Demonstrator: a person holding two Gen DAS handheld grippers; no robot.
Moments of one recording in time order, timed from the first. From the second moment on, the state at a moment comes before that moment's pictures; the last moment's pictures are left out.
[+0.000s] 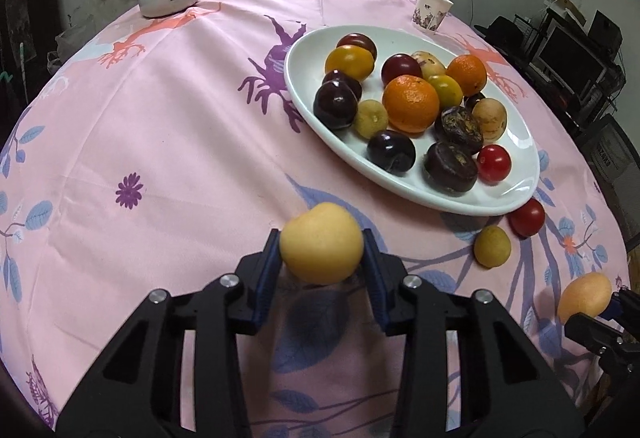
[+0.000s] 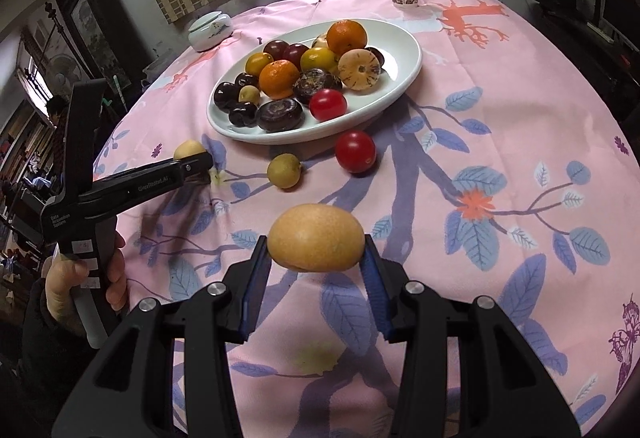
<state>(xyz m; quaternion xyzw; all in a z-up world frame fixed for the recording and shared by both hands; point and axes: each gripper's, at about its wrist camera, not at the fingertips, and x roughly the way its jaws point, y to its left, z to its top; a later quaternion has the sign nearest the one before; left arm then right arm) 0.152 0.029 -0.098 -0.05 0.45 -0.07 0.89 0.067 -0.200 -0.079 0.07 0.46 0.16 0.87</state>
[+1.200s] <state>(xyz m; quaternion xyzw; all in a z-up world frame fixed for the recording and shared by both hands) 0.166 -0.002 -0.013 -0.03 0.40 -0.13 0.91 0.138 -0.179 -0.045 0.02 0.45 0.16 0.88</state>
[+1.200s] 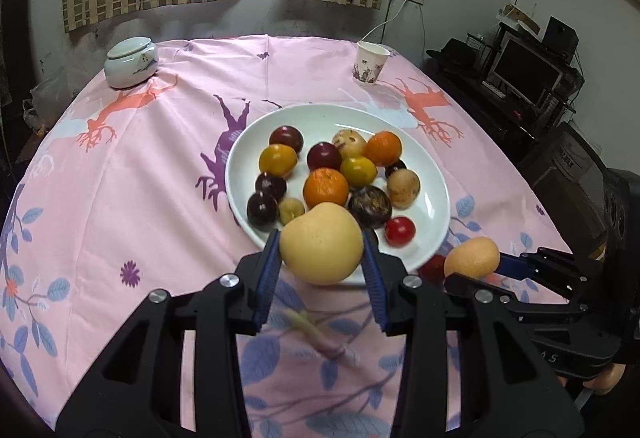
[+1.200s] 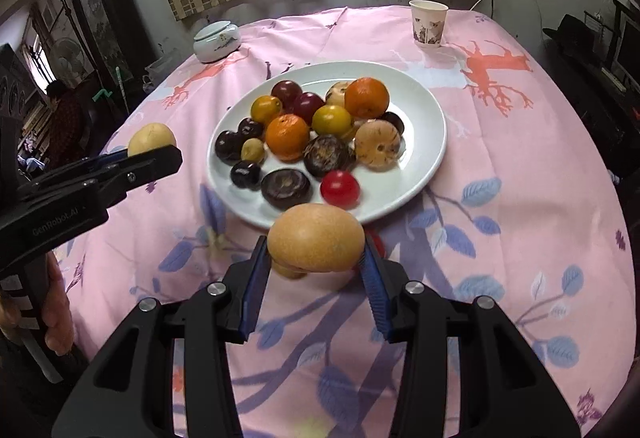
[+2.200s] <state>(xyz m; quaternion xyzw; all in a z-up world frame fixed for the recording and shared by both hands) 0.179 -0.016 0.014 -0.01 0.36 -0.13 0.92 0.183 -0.185 -0.019 0.01 0.41 0.13 0.90</state>
